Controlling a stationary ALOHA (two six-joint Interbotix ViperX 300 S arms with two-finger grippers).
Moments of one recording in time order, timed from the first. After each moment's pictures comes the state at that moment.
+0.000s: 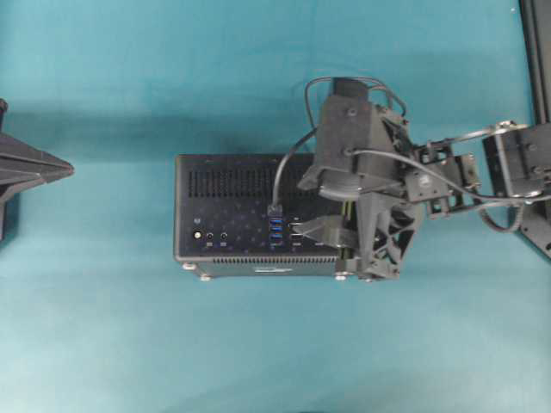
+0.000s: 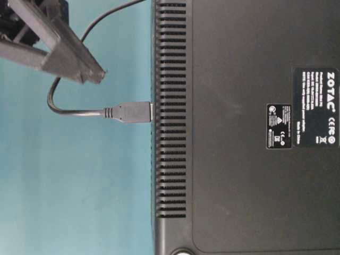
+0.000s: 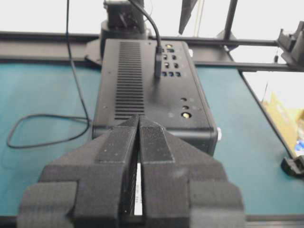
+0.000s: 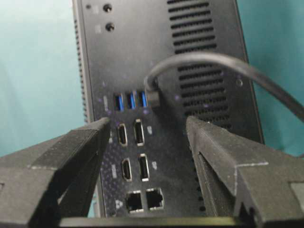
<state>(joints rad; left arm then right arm) -0.06 -1.09 1.21 0.01 -0.16 -0.04 0.19 -0.24 0.32 -0.17 0.78 0.44</state>
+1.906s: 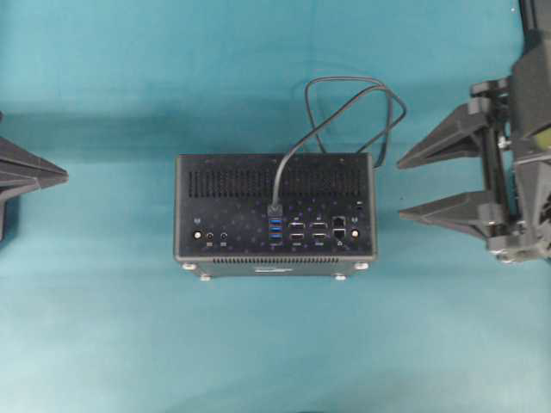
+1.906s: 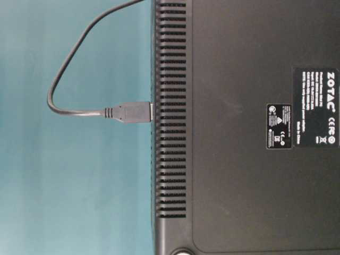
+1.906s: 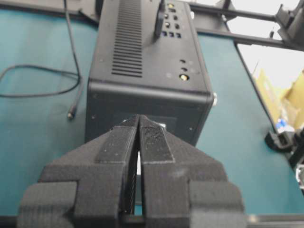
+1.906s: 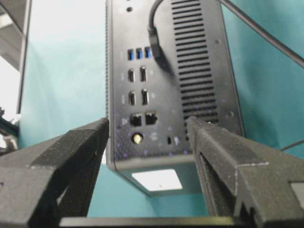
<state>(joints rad) -0.06 -1.17 1.22 0.01 0.01 -0.15 0.21 -0.69 0.62 -0.17 0.66 0.45</state>
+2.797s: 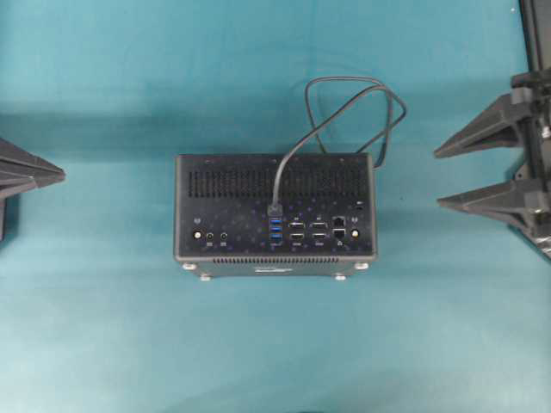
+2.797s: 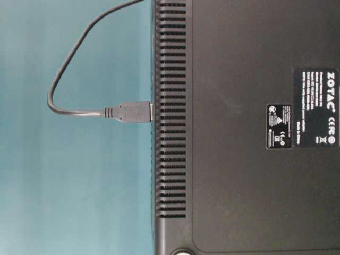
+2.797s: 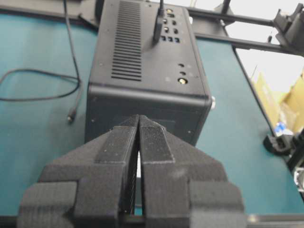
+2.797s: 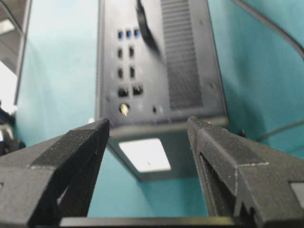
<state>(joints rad) -0.06 -1.18 1.22 0.01 0.01 -0.15 0.21 -0.85 0.73 -0.19 0.68 0.44</state>
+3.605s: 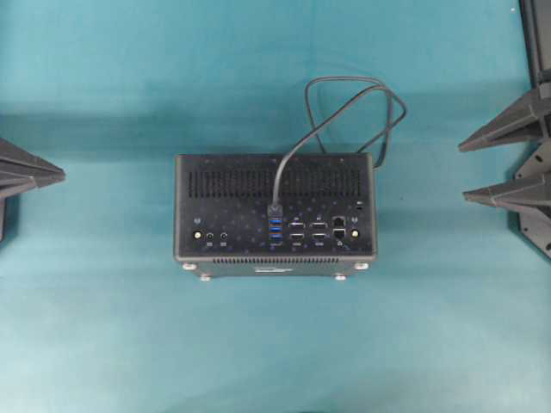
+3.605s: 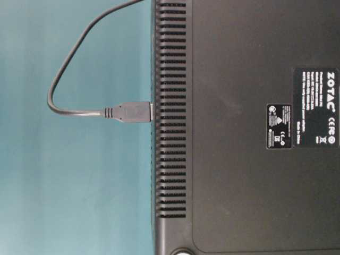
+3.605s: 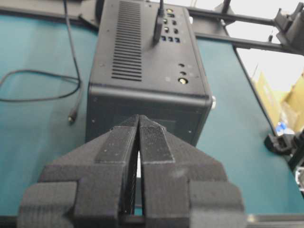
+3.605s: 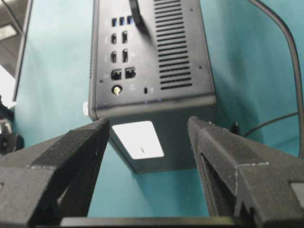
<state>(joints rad) -0.06 -1.18 1.22 0.01 0.01 -0.14 0.21 -0.95 0.79 -0.19 0.68 0.45</state>
